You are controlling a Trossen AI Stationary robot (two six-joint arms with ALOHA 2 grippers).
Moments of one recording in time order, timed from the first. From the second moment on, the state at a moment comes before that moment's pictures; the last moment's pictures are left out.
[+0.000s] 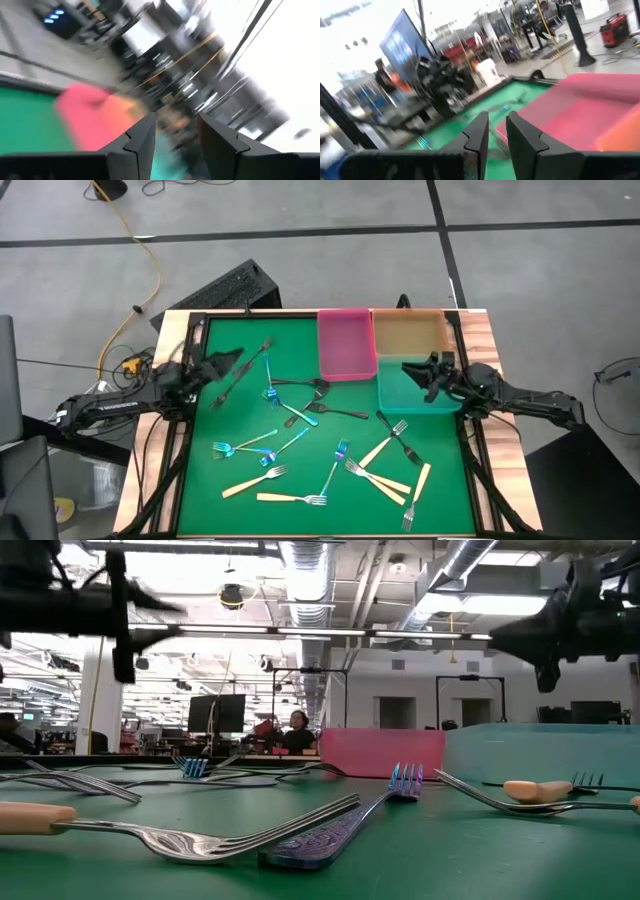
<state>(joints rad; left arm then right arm) 0.27 0.22 0.03 0.41 -0.31 -0.91 -0.21 0.05 0.01 0.16 0.13 0.51</state>
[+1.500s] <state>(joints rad) 0.26 0.55 0.94 -0.42 -0.12 -0.78 0.09 0.74 0.90 -0.93 -0.14 0.94</state>
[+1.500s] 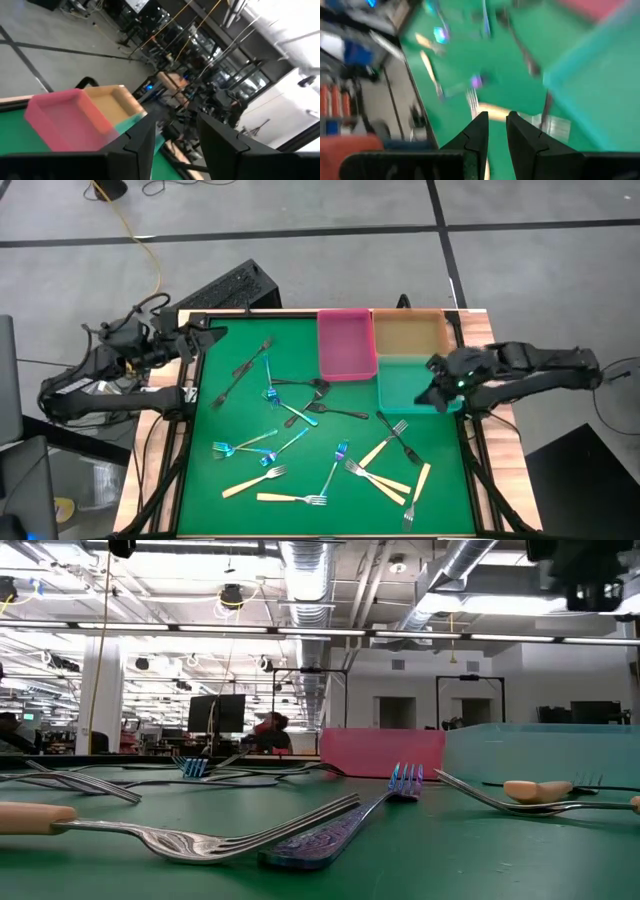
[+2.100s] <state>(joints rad) 0.26 0.65 0.93 -0.46 -0.12 -0.77 0.60 1.17 0.90 -0.92 0.12 1.37</state>
